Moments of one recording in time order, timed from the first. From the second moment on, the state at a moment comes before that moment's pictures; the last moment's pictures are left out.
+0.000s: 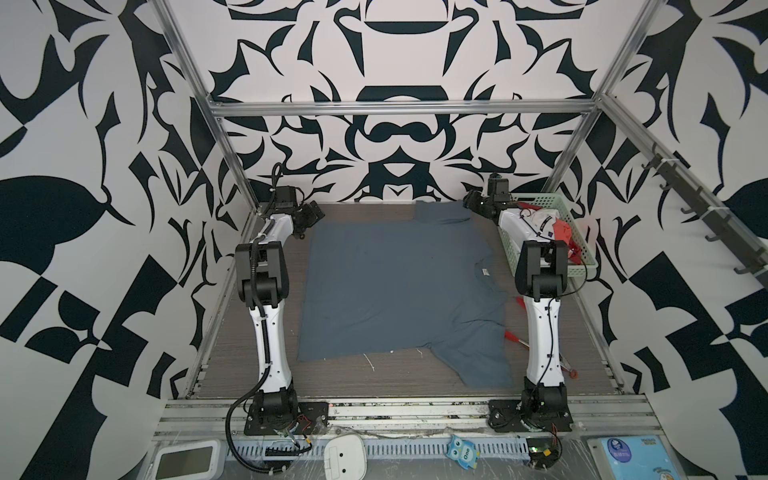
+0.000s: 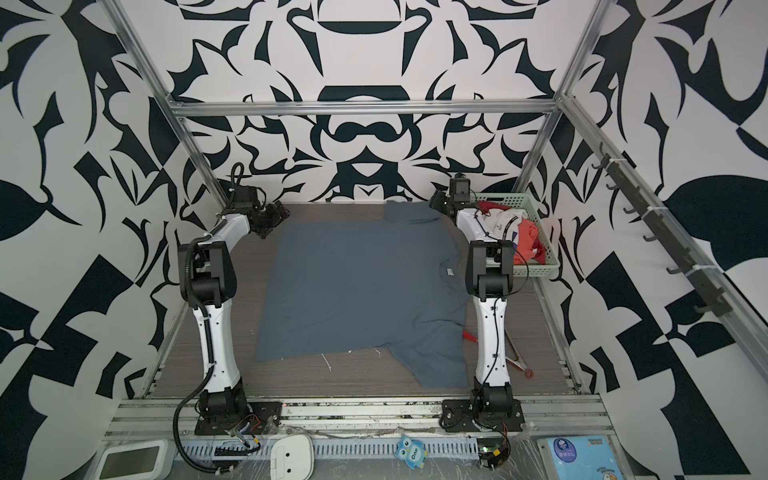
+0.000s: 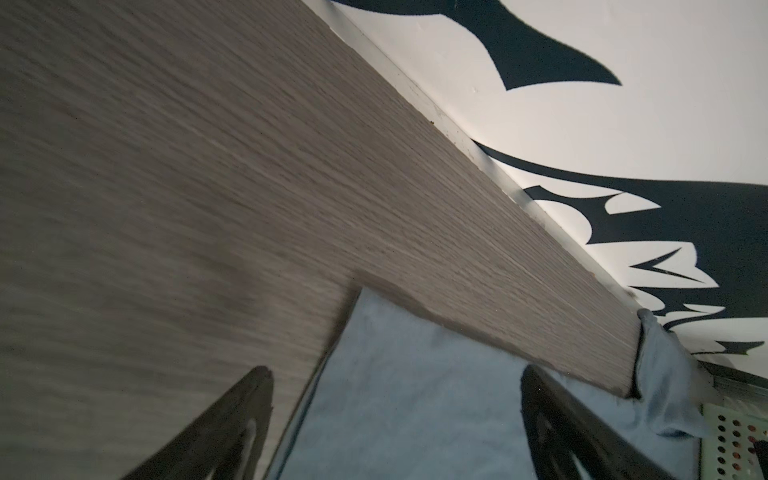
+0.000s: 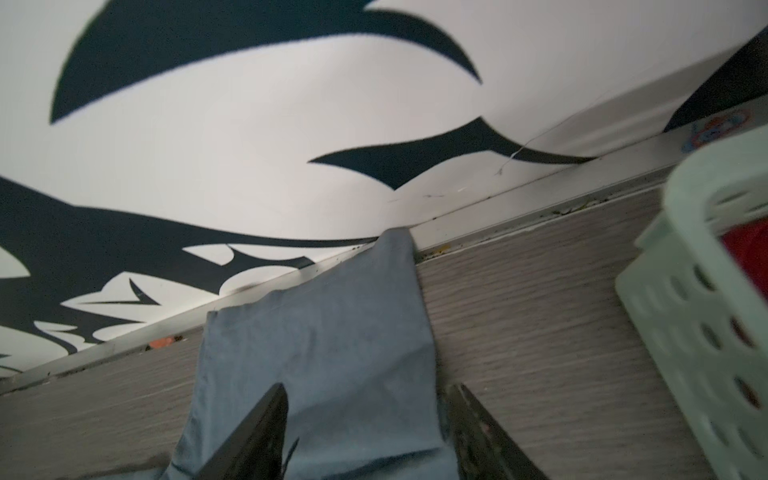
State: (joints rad) left arm 0.06 2.39 1.97 -0.40 0.29 -0.60; right arm 0.02 2.49 2.17 -0.27 -0.17 0.47
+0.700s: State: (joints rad) left arm 0.06 2.39 1.87 -0.23 0.35 -0.69; right arm 0.00 2.82 2.57 -0.39 -0.37 0.57
